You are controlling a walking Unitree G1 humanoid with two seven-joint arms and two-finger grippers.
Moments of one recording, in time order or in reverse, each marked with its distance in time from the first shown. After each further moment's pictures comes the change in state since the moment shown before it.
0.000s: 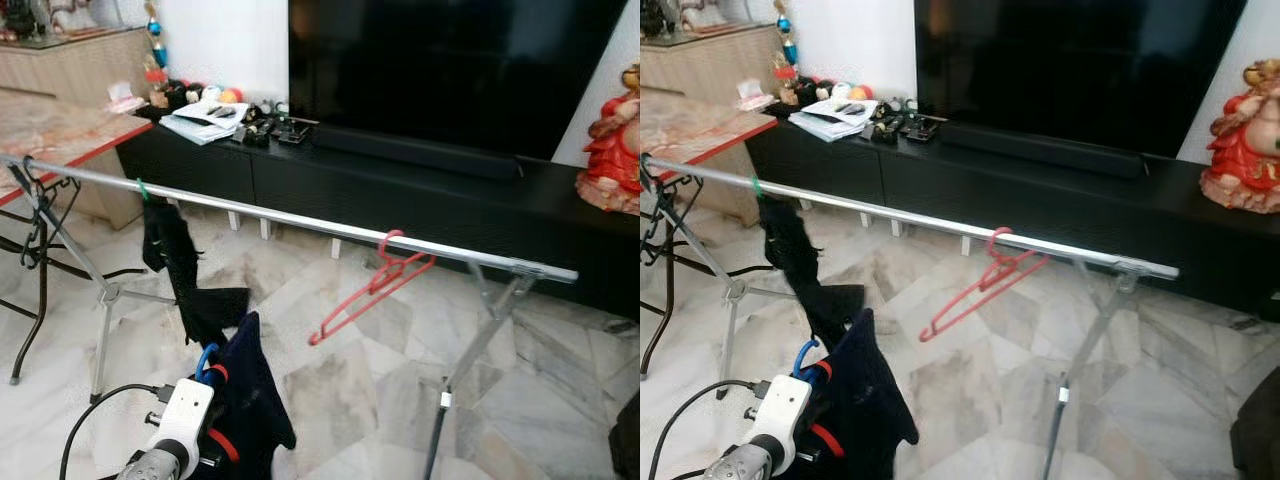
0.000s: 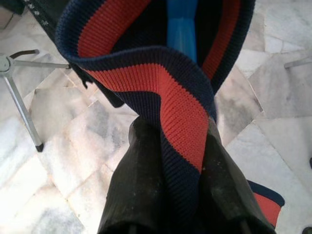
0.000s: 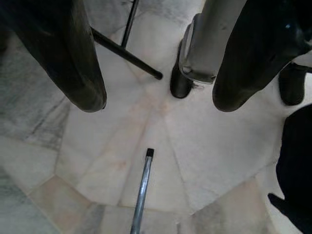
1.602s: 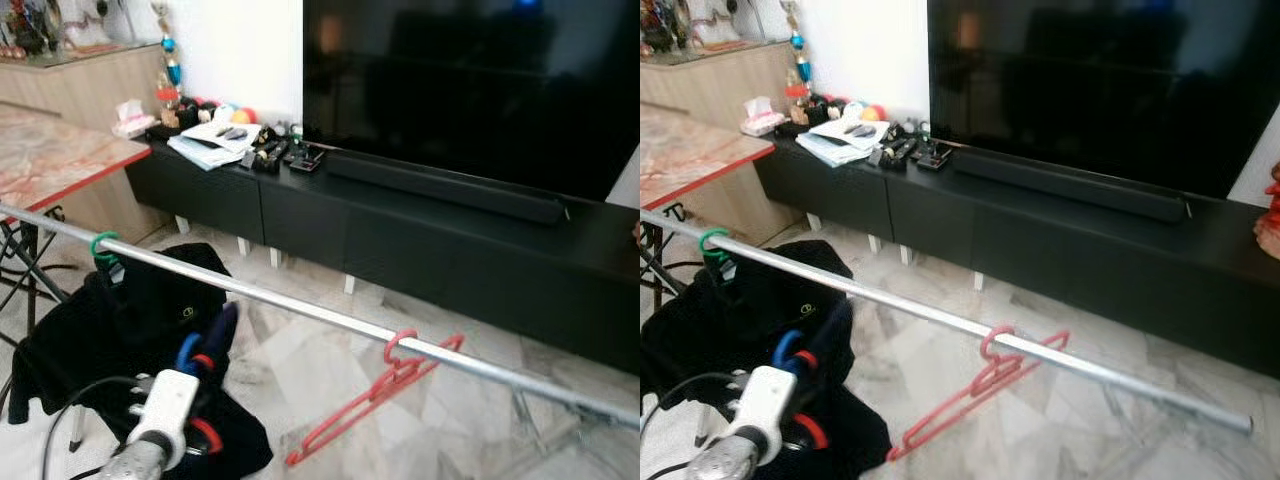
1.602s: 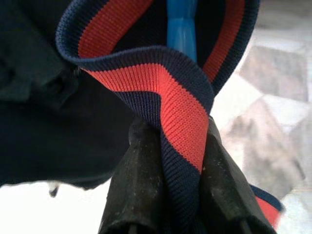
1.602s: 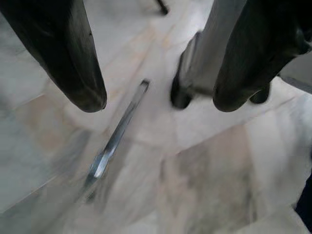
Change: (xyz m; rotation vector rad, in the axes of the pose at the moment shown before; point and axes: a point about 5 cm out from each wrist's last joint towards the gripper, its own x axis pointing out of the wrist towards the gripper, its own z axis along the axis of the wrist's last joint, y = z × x) left arm 0.000 0.014 0.012 0.036 -0.038 0.017; right arm 0.000 0.003 -0.003 -0.034 0.025 0.067
